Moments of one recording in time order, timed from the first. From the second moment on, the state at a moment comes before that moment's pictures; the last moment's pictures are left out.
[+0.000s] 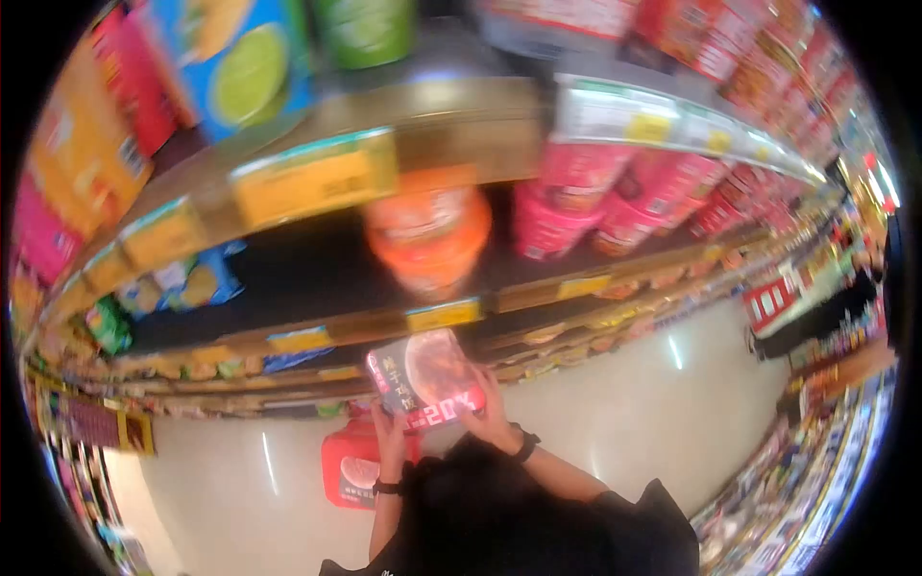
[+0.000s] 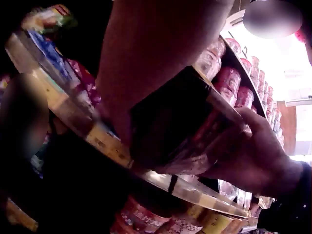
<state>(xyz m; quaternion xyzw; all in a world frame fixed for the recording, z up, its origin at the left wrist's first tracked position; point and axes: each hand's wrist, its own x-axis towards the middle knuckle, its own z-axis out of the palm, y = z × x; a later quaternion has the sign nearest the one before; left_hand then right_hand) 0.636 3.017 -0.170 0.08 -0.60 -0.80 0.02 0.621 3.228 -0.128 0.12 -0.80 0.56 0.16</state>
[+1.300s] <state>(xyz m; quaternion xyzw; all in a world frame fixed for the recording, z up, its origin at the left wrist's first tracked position) 0.901 2.878 -0.404 0.58 -0.56 -0.57 0.16 0.694 2.976 -0.433 0.34 -0.69 0.43 -0.47</state>
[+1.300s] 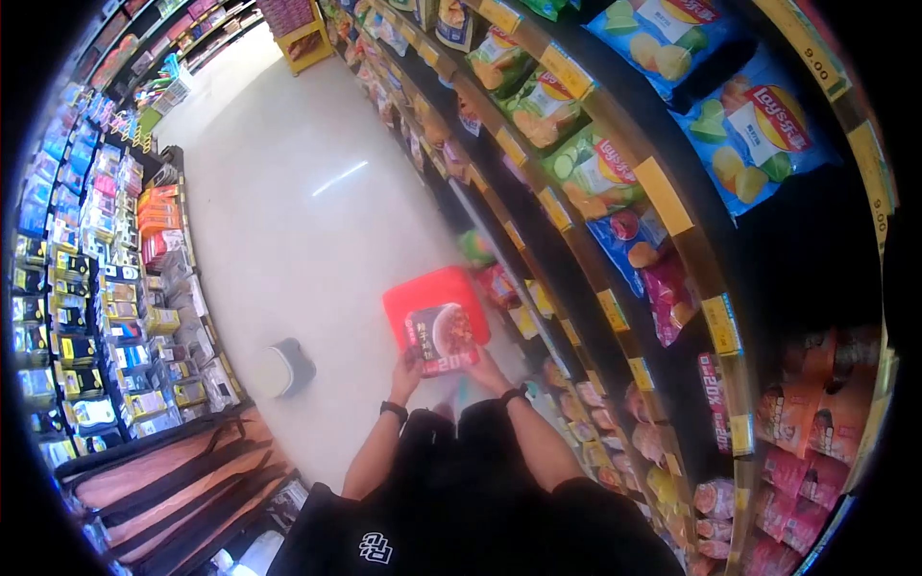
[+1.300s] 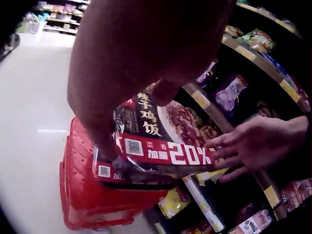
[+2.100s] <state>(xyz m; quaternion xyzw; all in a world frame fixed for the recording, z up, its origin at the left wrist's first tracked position) 0.808 2.918 -0.379 0.13 -0.66 -0.63 -0.39 0.637 3.145 -0.344 0.12 -0.73 0.55 -0.39</state>
